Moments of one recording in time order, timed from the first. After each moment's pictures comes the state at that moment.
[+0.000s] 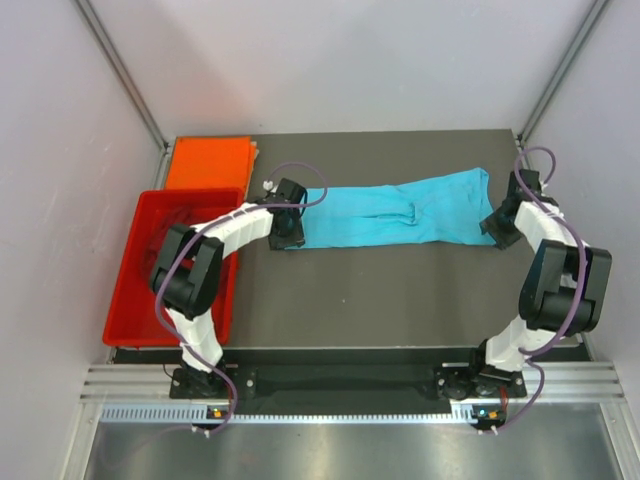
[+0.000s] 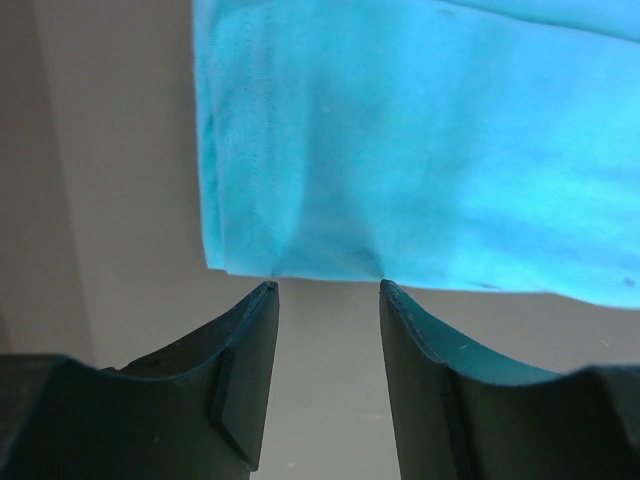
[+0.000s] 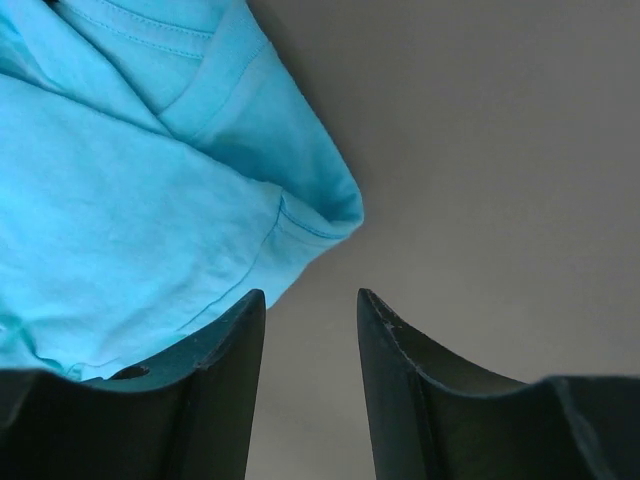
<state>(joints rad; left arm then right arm) -0.46 1.83 1.23 -0.53 -0.18 -0.61 -0.22 1.63 1.10 -0.58 0.15 0.73</state>
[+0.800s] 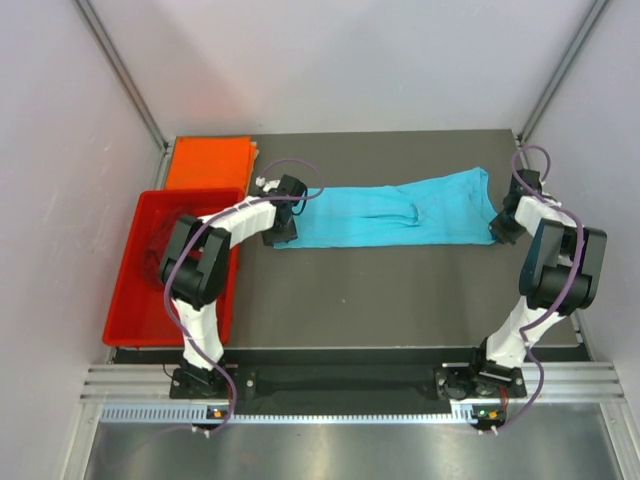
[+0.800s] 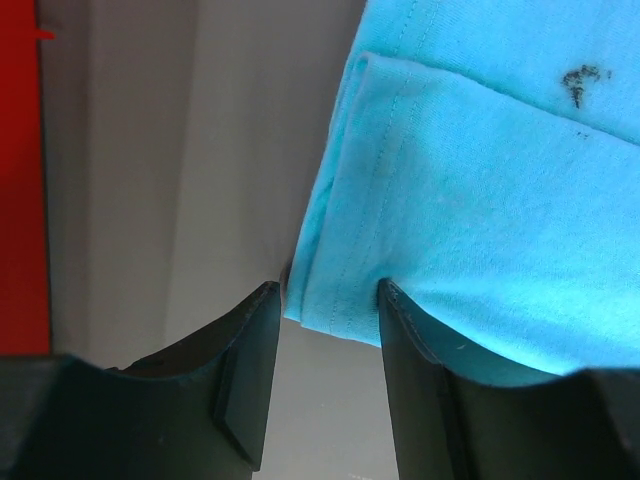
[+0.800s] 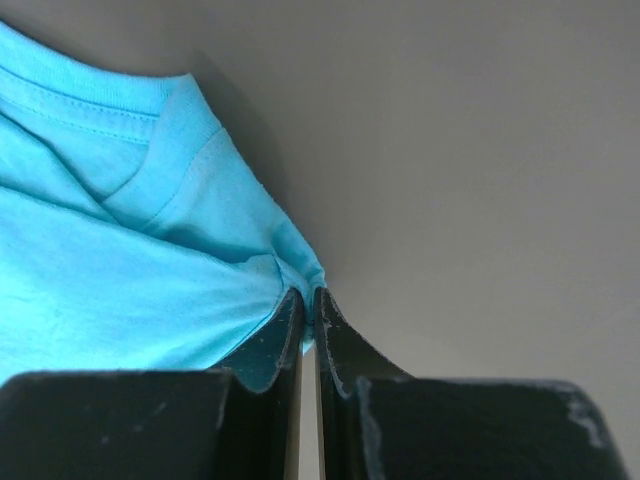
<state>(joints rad) -0.43 1.93 1.31 -0.60 -0.37 -0.65 -0.26 1.79 1.15 -0.49 0.21 0.60</state>
